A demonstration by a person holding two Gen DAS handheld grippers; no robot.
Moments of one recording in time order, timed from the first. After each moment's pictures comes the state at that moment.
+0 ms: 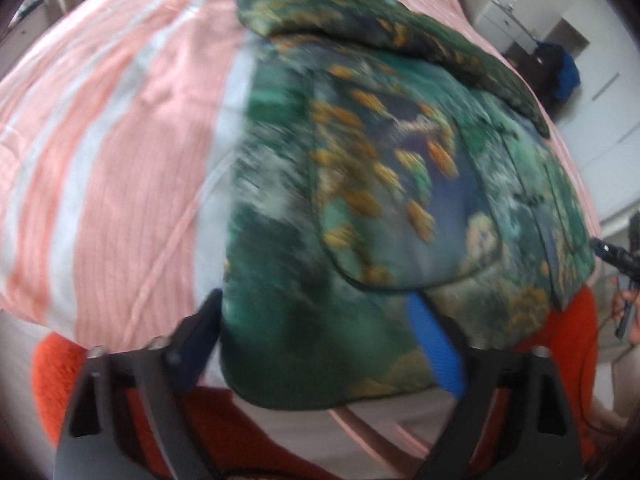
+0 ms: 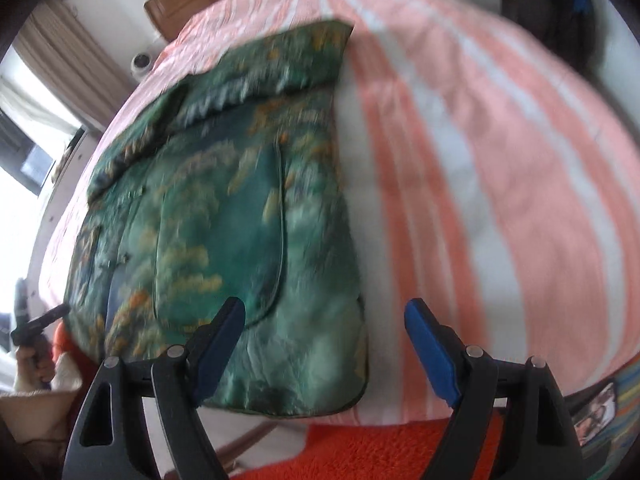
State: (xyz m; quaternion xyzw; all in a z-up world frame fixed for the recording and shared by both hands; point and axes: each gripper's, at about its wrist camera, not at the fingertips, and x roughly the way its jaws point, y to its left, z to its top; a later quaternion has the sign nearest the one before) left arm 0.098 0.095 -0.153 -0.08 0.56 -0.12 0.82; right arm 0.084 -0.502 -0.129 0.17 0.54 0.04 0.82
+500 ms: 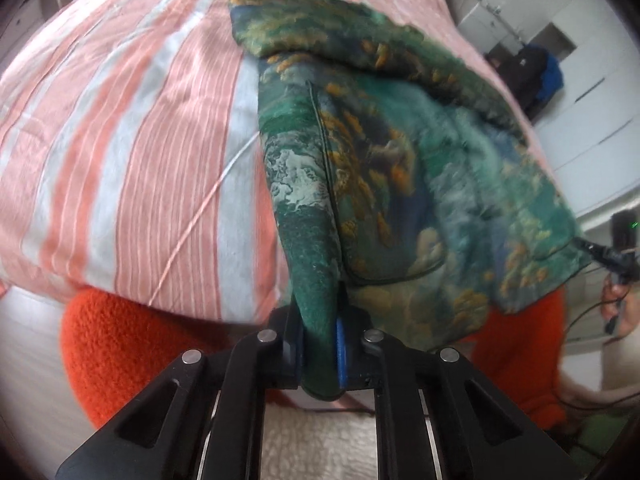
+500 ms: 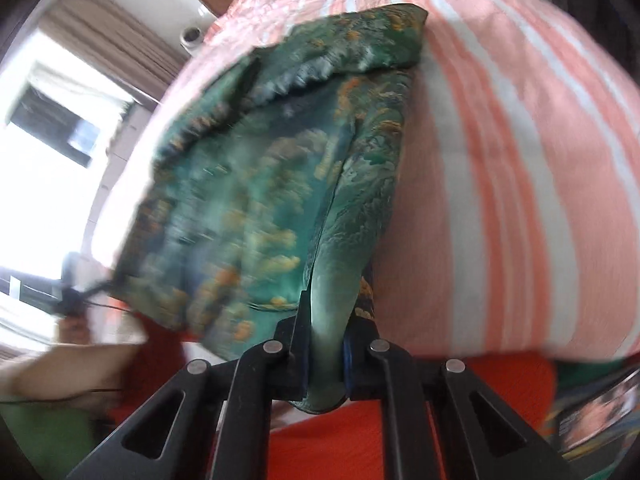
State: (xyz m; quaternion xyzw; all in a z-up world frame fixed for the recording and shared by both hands) left arm 0.062 0.120 -0.089 -0.13 0.56 -0.15 0.80; right arm 0.058 -0.471 -0.082 0.22 0.55 0.15 0.79
